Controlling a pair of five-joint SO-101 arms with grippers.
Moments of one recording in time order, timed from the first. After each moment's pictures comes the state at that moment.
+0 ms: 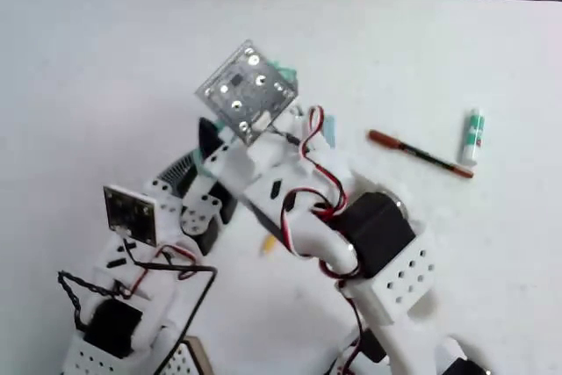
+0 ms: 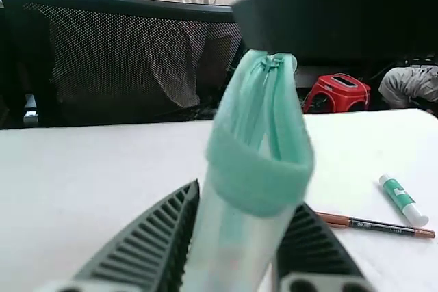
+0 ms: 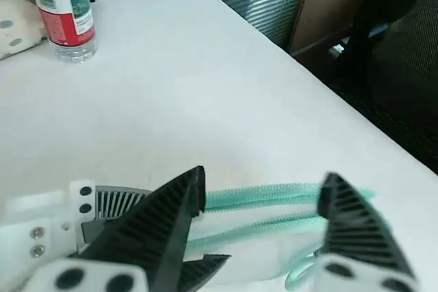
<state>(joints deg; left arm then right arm) 18.8 -104.3 85.4 36.5 8.4 -45.4 -34.8 5.3 66.2 12.1</state>
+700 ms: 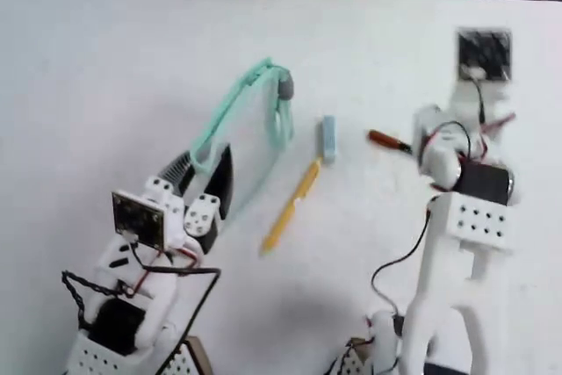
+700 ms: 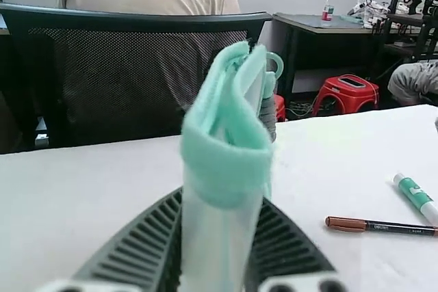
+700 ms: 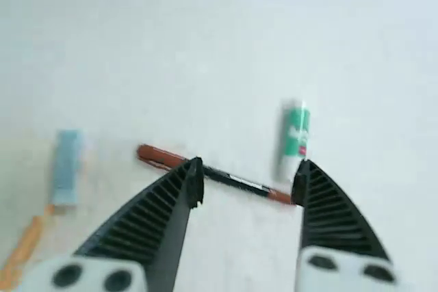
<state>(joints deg) 18.5 -104.3 88.9 31.8 4.4 12.3 -32.8 36.8 47.7 11.2</state>
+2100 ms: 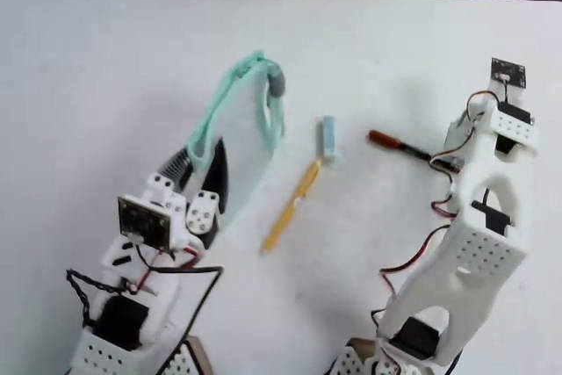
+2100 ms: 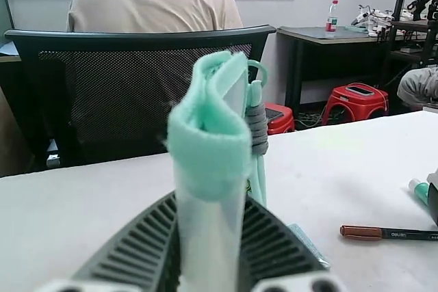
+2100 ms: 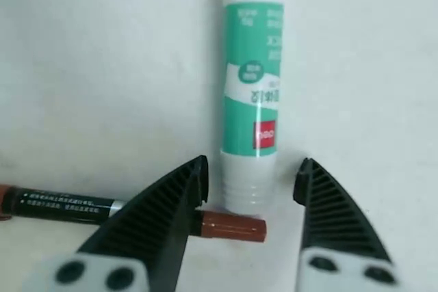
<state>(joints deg) 17.7 -104.3 91.5 26.9 1.2 23.2 35.6 -11.5 58.6 11.2</state>
